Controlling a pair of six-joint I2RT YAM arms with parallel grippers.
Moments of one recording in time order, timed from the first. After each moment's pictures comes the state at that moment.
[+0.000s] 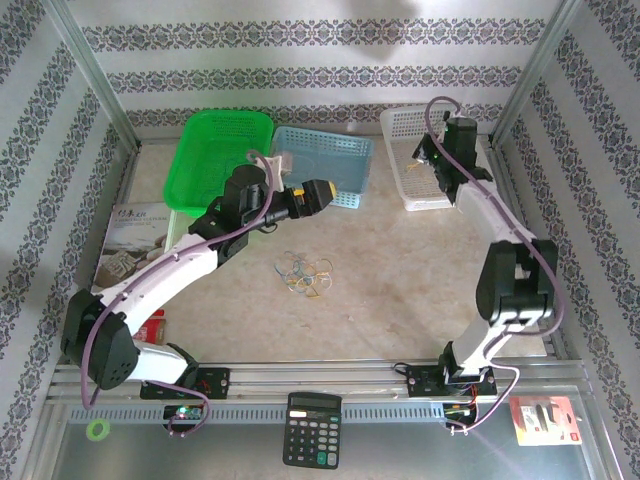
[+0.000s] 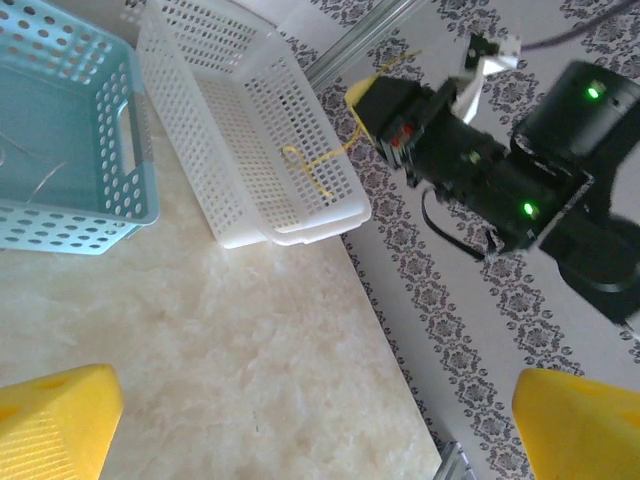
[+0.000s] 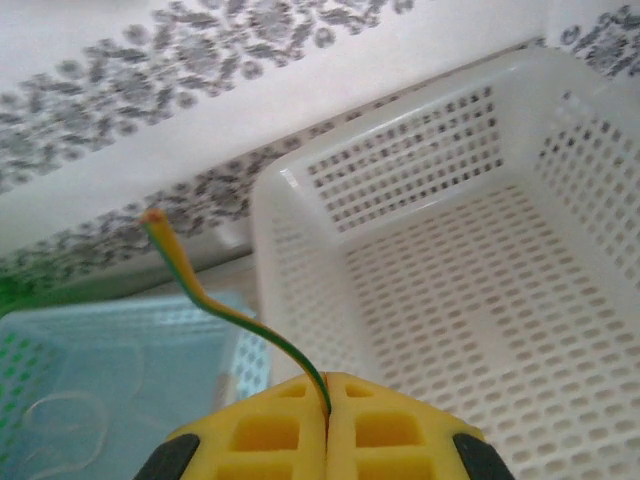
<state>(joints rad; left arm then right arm) -0.56 1.37 1.10 -0.01 0.32 -0.76 0.02 1.74 1.39 -0.10 -0.03 0.41</state>
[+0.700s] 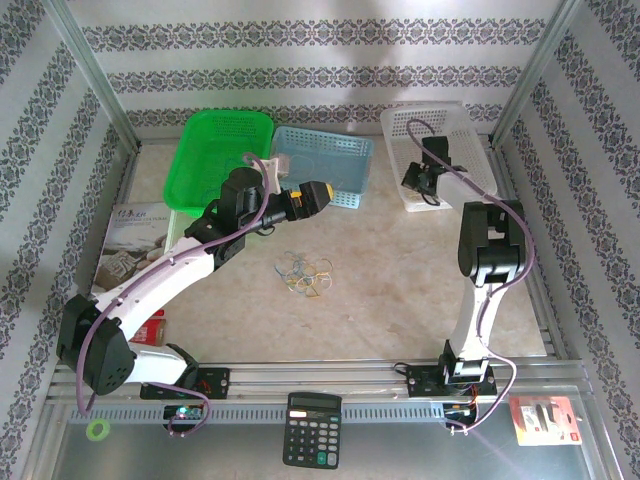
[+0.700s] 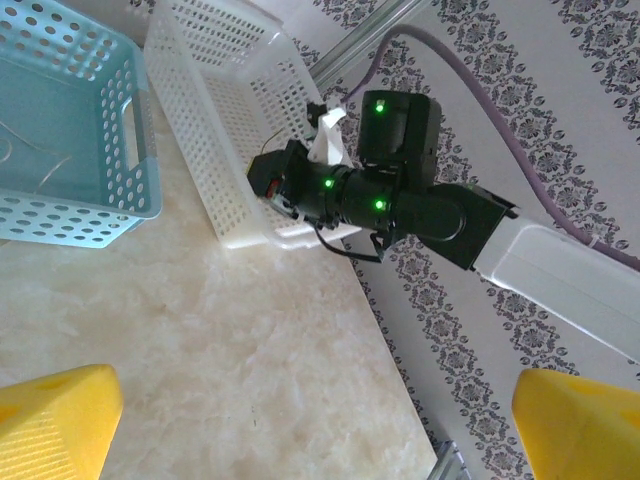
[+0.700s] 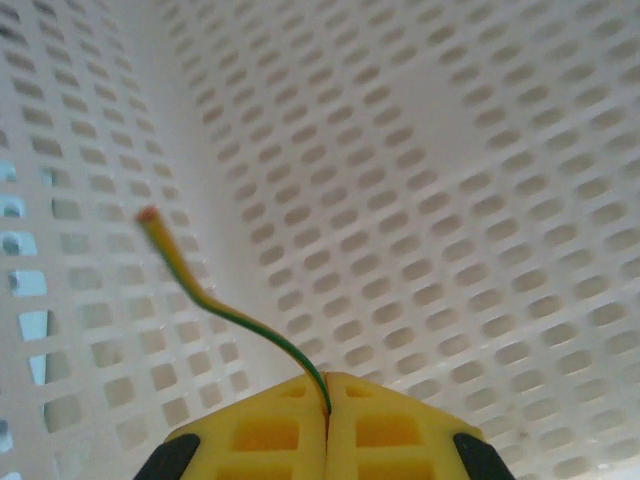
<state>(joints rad) -0.56 1.34 1.08 -0.02 0.31 -0.78 0.04 2.02 1.45 -0.32 0.00 0.45</state>
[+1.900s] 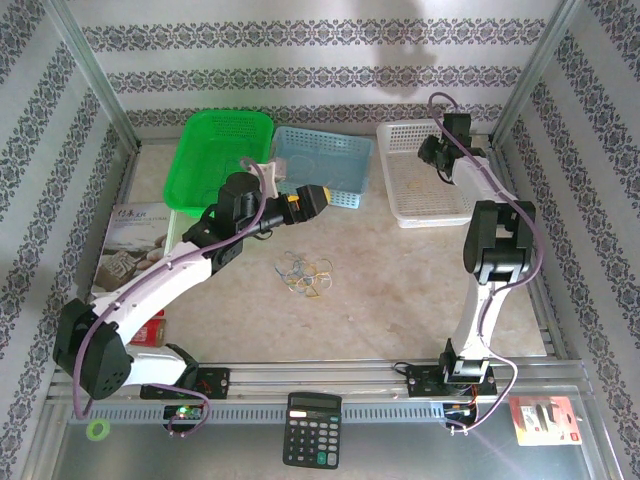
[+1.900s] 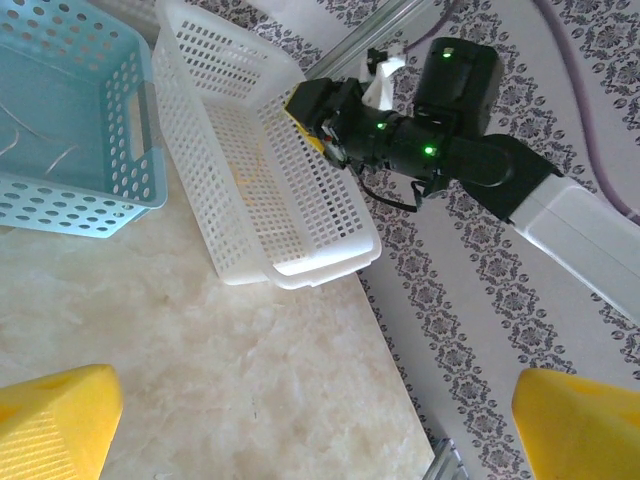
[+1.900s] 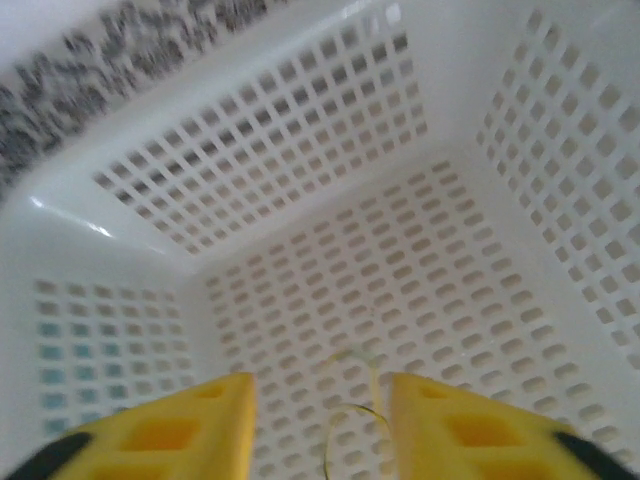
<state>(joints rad) -0.56 1.31 1.04 0.00 0.31 -0.79 -0.05 2.06 1.67 -0.36 -0.03 0.43</state>
